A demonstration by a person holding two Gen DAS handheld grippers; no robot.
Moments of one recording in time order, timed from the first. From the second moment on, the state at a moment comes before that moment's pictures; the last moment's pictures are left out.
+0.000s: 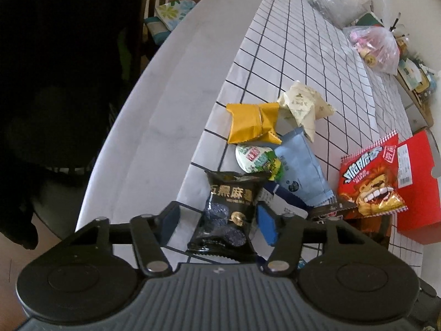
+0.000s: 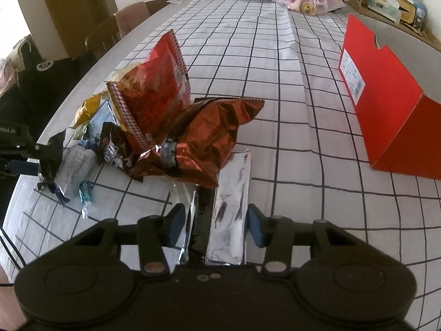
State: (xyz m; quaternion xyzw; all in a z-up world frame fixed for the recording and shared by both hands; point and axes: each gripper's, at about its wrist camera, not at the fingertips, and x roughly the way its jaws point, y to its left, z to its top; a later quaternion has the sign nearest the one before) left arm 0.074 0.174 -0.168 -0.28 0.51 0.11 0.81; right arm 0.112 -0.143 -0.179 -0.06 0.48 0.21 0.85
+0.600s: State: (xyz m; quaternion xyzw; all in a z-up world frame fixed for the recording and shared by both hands) left arm 0.061 0.173 -0.165 -0.27 0.51 0.11 0.81; right arm 0.085 -0.169 -0.164 -0.01 0.49 0.17 0.85
